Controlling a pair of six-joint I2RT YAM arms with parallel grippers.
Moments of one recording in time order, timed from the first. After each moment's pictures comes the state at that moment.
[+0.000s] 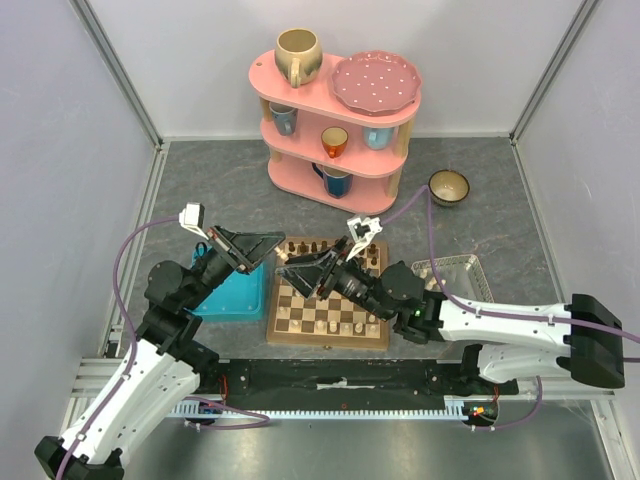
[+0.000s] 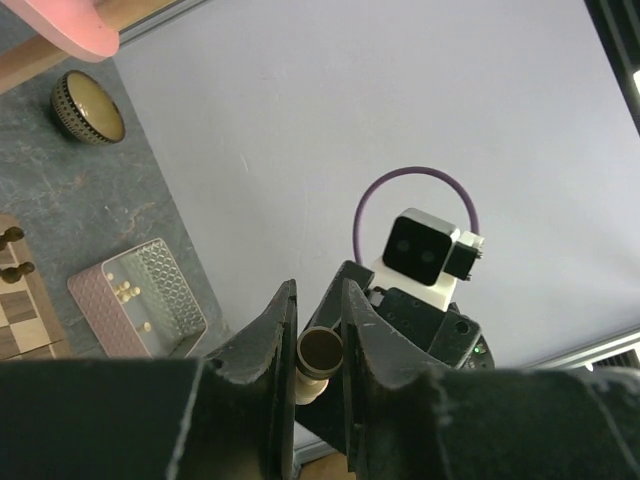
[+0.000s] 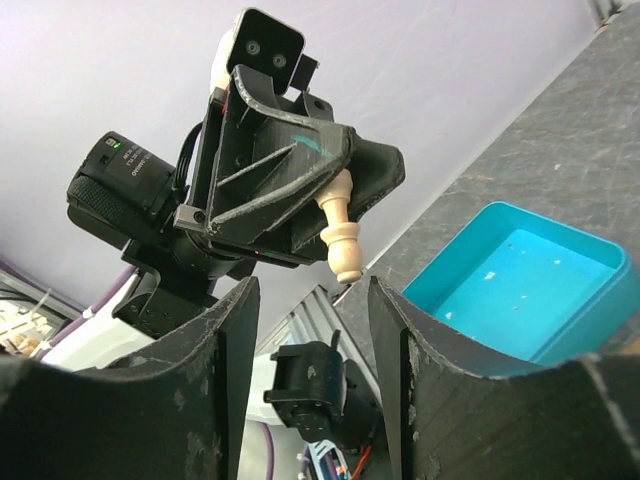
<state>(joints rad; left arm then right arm) -0.48 0.51 0.52 0.22 0.31 -1.27 1.25 1.18 0.76 0.64 0.23 0.68</state>
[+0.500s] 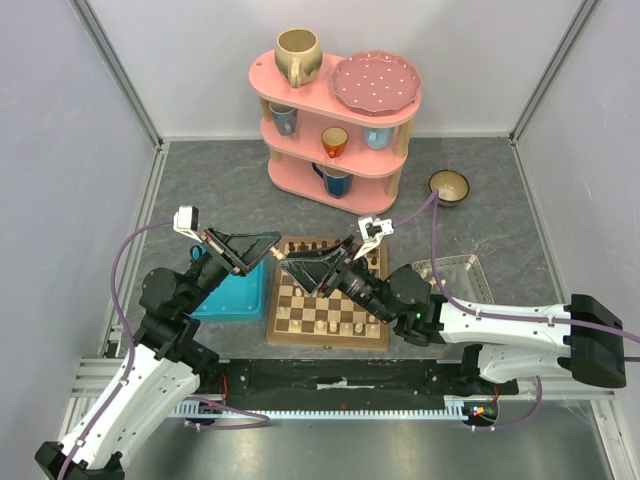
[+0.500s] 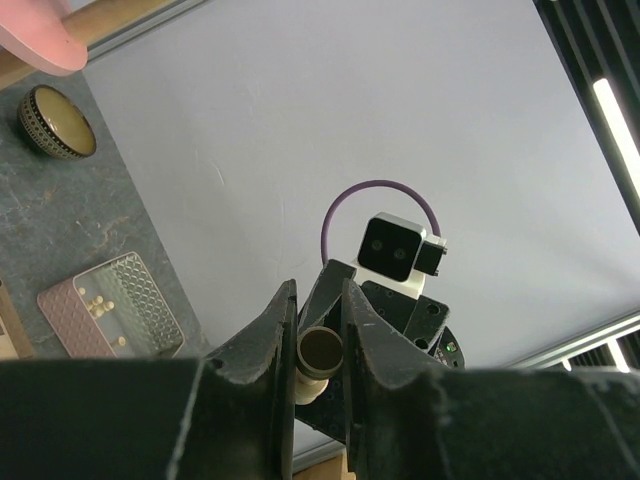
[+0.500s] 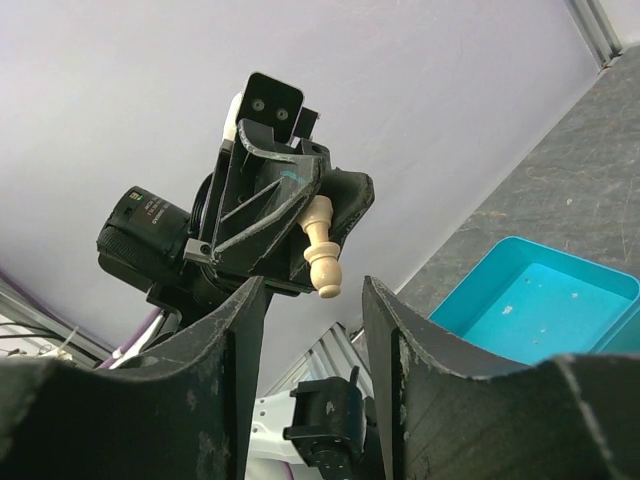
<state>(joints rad) -0.48 0.47 0.51 0.26 0.29 -1.30 1.27 1.19 0.73 0.77 0.30 0.70</state>
